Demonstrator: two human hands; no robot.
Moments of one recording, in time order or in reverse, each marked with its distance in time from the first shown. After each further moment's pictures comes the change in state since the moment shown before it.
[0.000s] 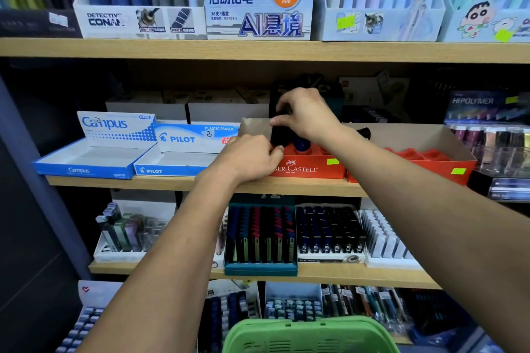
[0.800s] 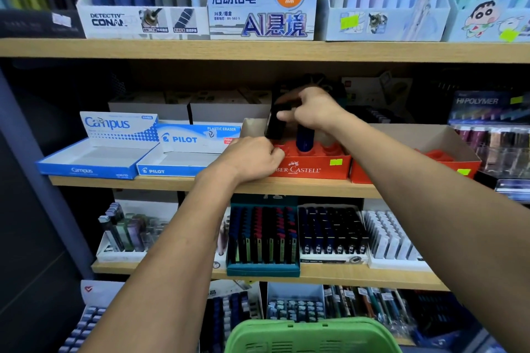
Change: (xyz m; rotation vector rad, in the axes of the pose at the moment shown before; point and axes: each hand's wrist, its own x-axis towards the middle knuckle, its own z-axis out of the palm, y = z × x) left_hand -0.008 0.006 -0.011 -0.015 -0.056 -0.041; right_hand 0.007 0.001 -0.010 0.323 -0.111 0.245
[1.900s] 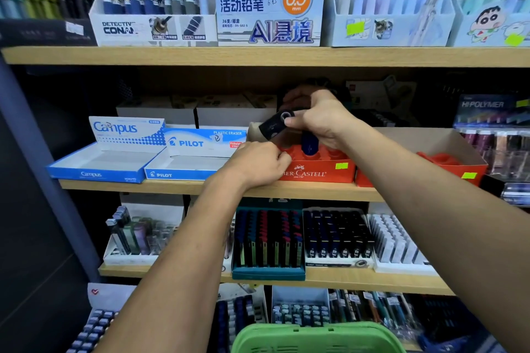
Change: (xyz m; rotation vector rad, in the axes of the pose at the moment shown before) left_hand 0.000 -0.003 0.006 -0.006 0.017 0.031; right_hand -0.014 -0.002 0.008 0.598 0.019 0.049
